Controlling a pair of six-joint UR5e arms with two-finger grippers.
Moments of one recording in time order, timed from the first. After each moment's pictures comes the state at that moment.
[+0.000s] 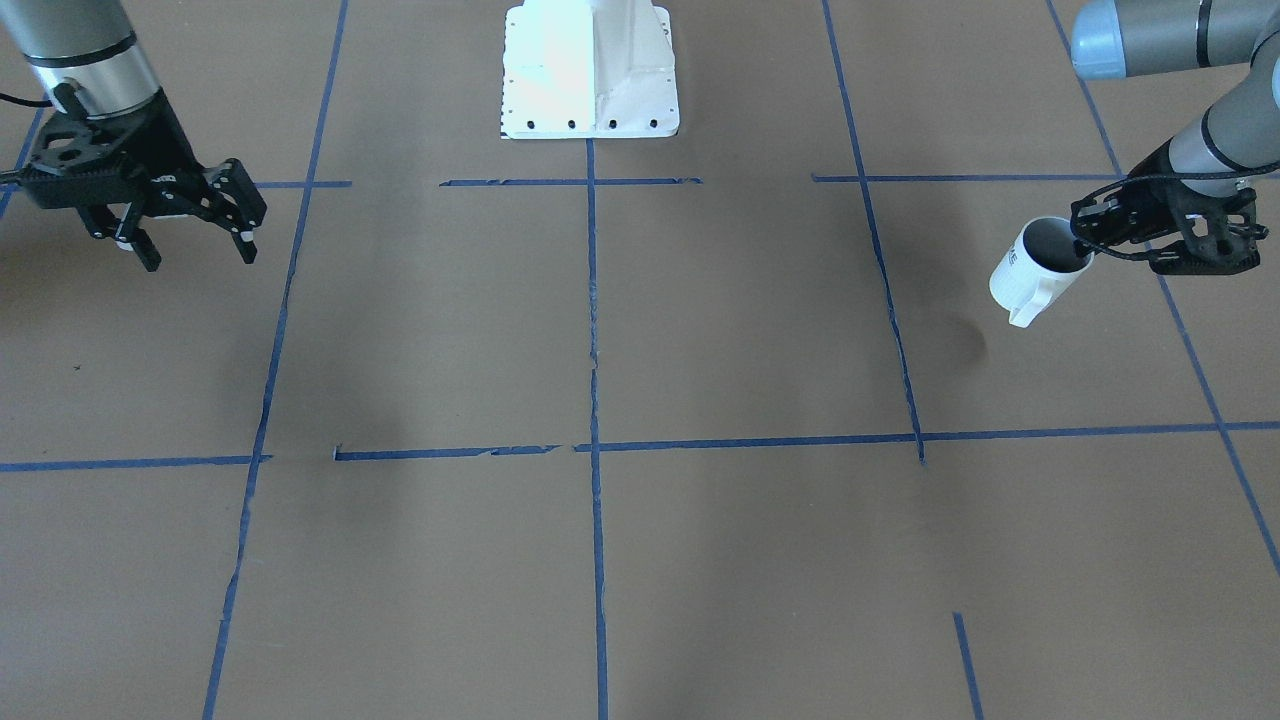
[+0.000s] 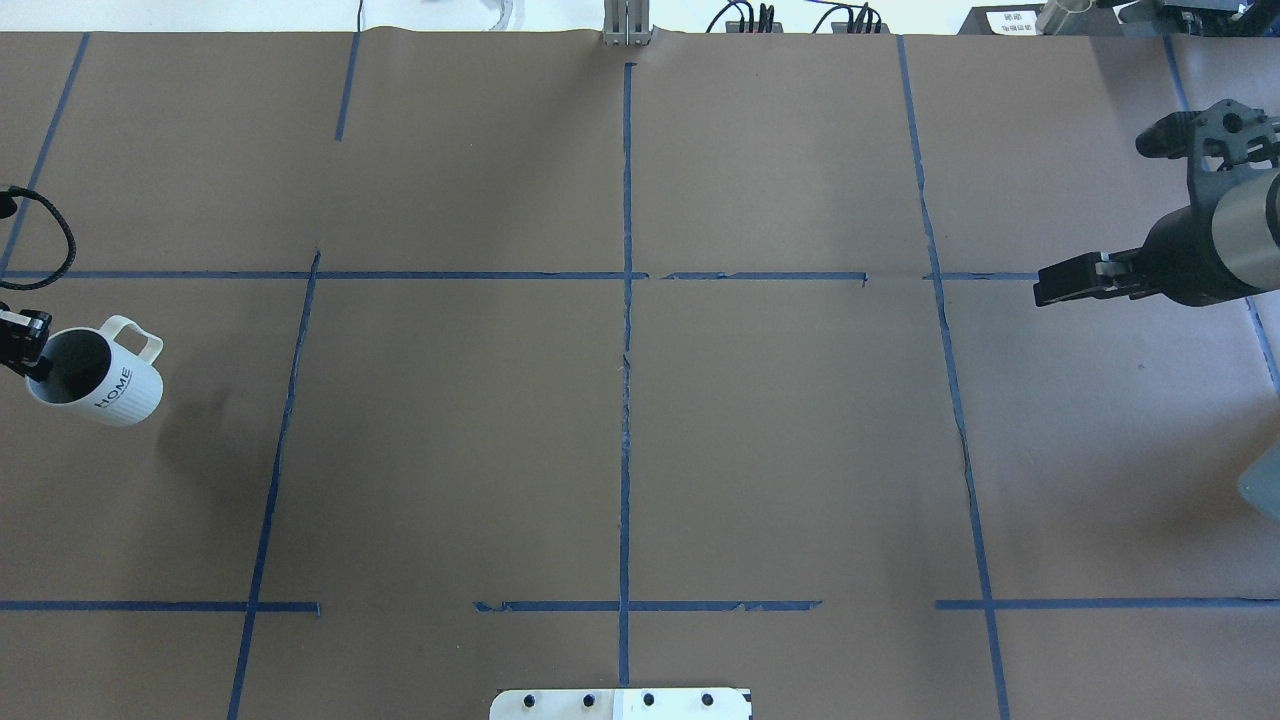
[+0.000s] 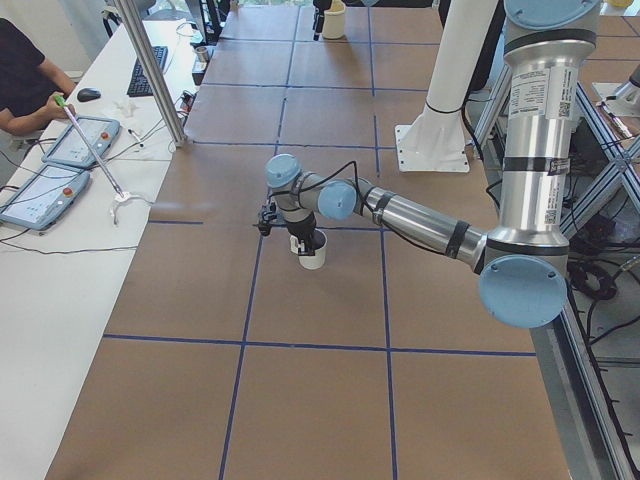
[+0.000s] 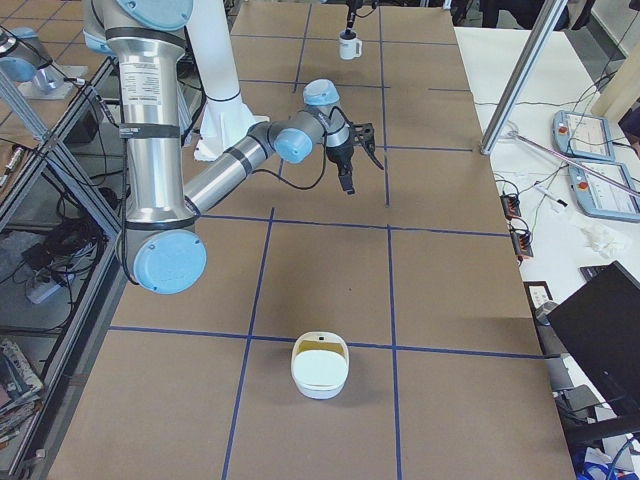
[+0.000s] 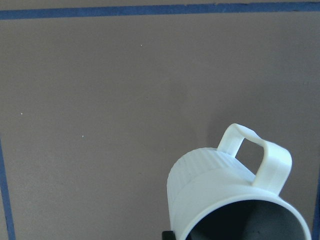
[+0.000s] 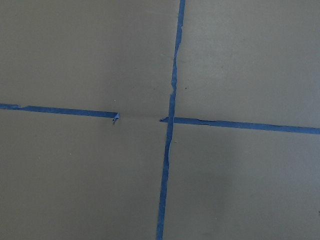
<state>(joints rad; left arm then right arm) -1.09 -1.57 -1.86 -1.54 -2.33 -0.50 0.96 -1.55 2.16 -1.43 2.05 0.81</state>
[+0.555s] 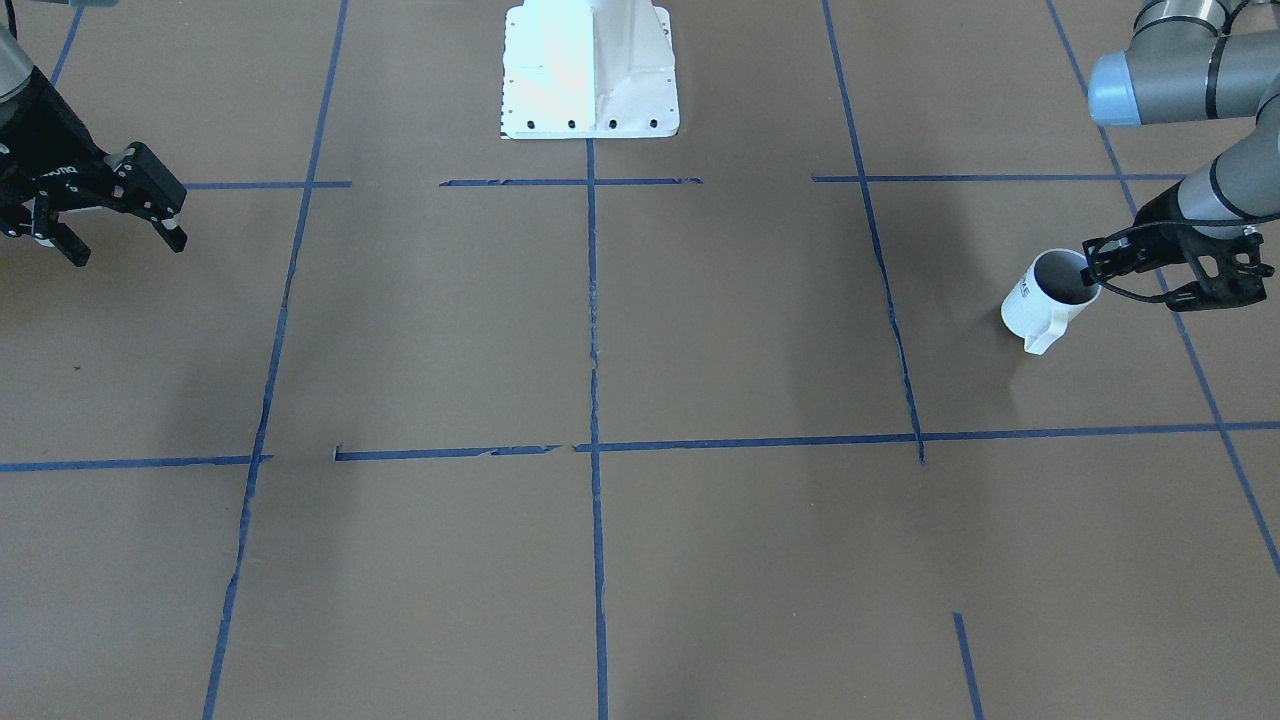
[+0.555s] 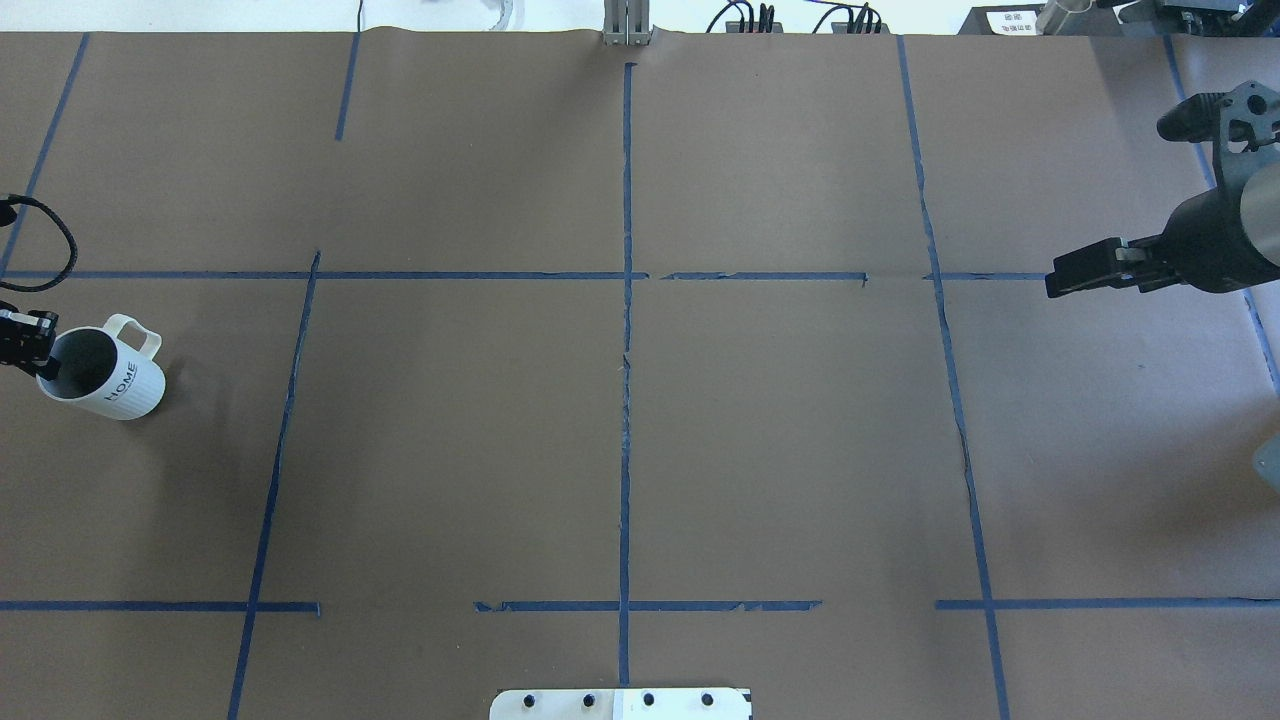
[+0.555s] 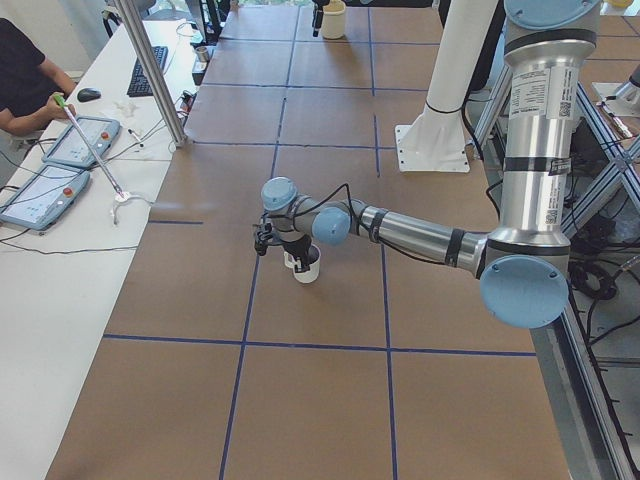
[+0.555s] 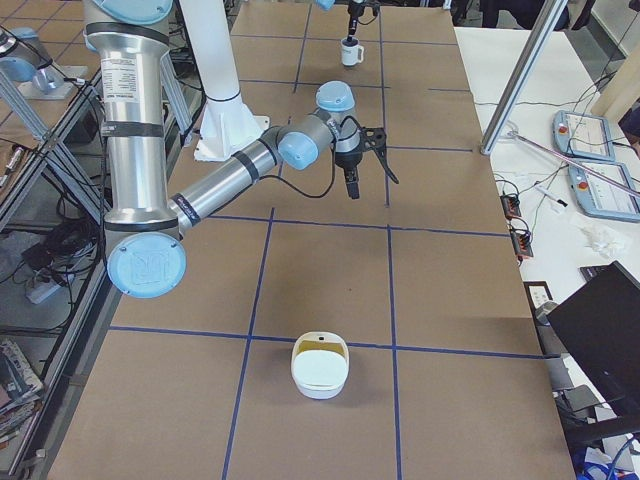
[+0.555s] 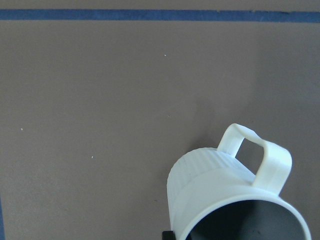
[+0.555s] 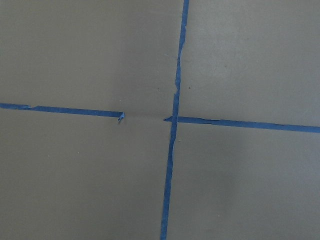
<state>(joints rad) -1.09 -1.56 -1.76 -1.68 -2.33 -0.60 1.00 -1.55 2.15 -1.43 2.10 0.80</state>
